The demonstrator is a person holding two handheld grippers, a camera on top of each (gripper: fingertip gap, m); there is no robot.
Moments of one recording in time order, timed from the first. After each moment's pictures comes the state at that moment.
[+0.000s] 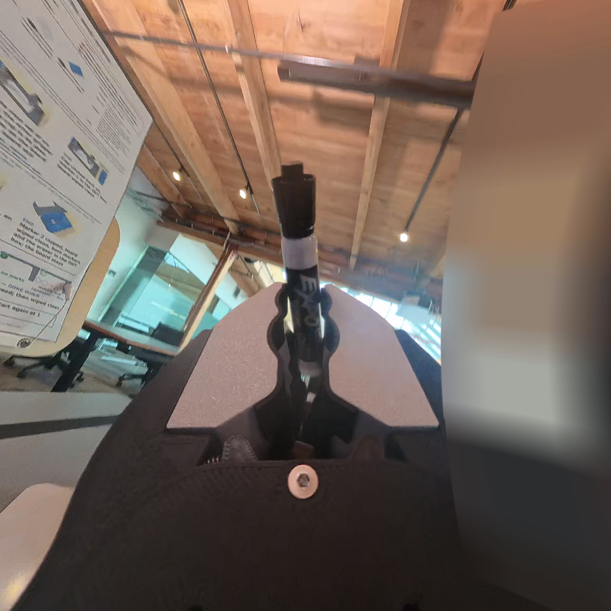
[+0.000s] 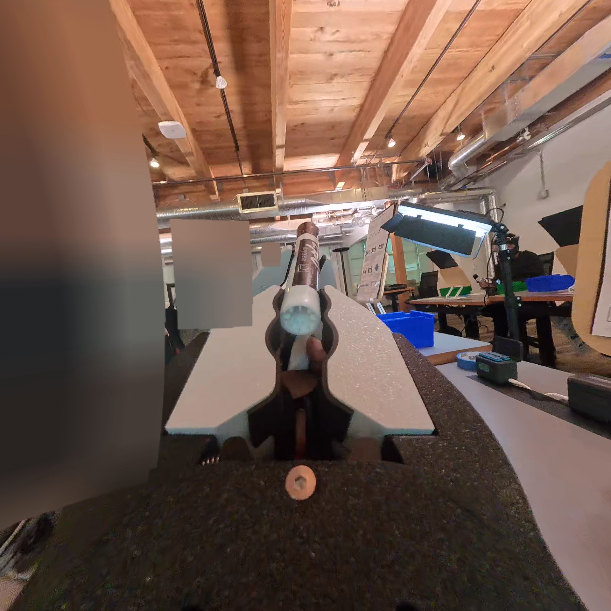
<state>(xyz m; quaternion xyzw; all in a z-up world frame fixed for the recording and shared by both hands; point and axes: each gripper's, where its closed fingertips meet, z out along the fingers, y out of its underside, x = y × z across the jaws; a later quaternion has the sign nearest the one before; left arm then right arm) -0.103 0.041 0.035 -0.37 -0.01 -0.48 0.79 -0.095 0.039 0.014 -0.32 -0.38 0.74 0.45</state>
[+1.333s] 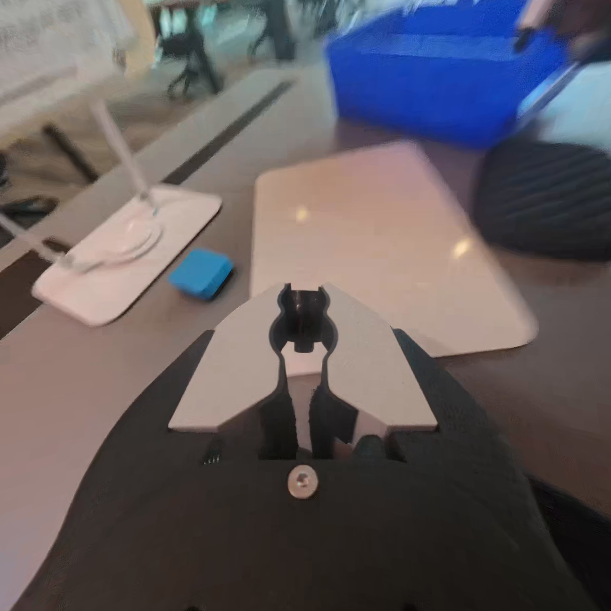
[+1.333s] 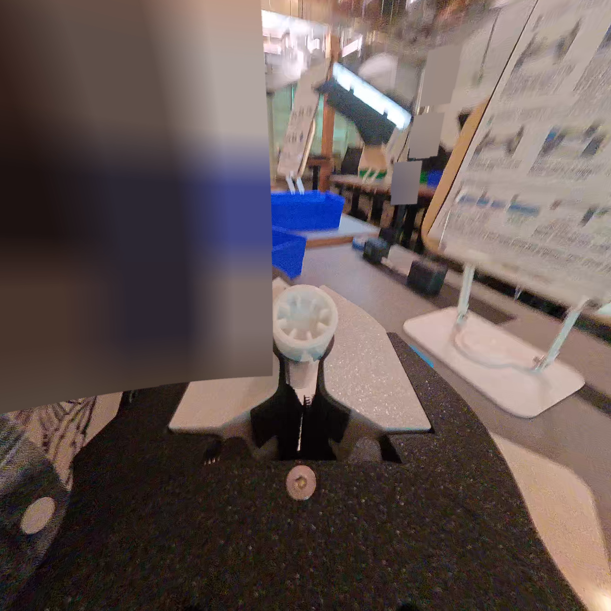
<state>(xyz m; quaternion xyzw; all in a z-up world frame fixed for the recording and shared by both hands) -0.134 0.100 -0.165 -0.79 0.27 -0.08 0.54 -0.029 0.102 -0.039 -0.47 -0.53 0.52 0.47</state>
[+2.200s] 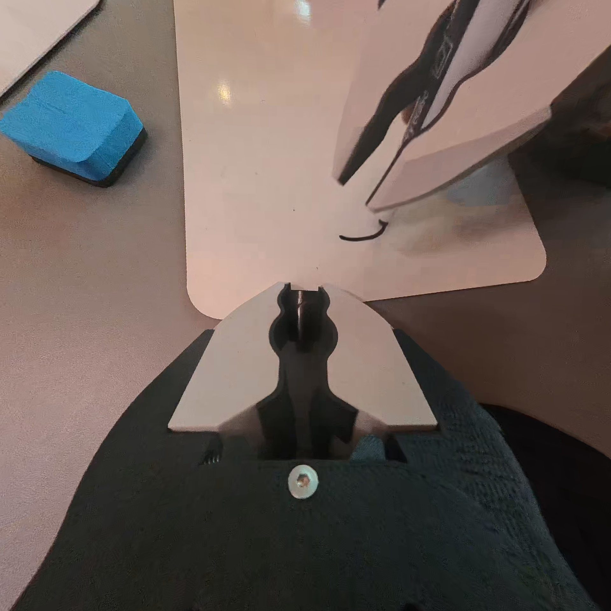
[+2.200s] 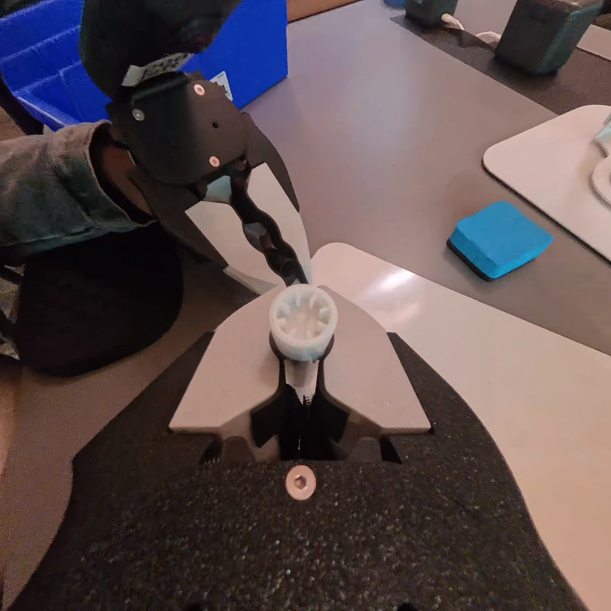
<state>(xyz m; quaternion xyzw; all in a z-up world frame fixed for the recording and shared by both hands) -0.139 0.091 -0.248 -0.87 0.27 -0.17 0.37 -0.120 0.104 -0.197 -0.60 -0.62 0.40 0.31</state>
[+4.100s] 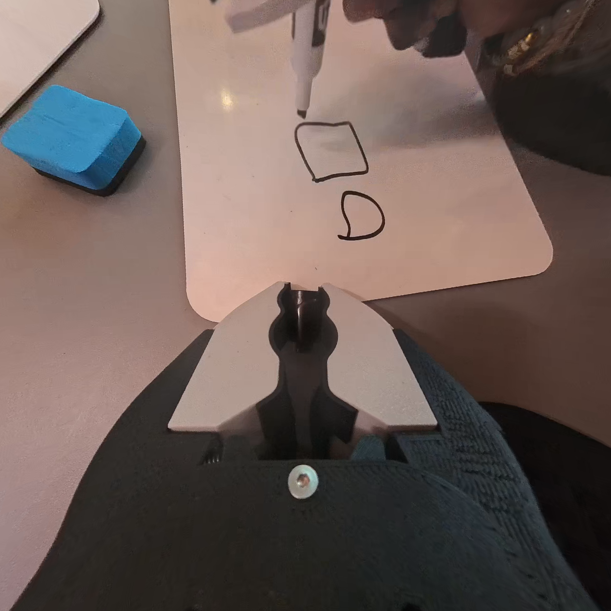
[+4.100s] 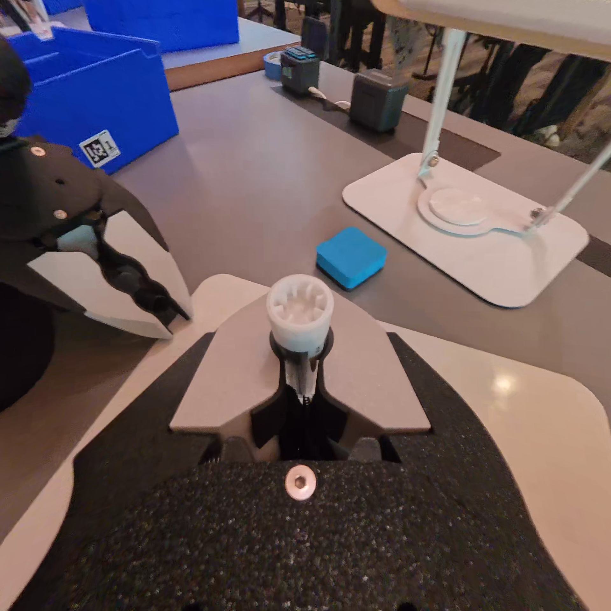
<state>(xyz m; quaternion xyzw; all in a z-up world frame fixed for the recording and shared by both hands) -0.138 0.091 -0.249 -0.87 0.28 -0.16 0.38 -0.118 0.191 -0.181 -0.63 -0.55 0.37 0.41</state>
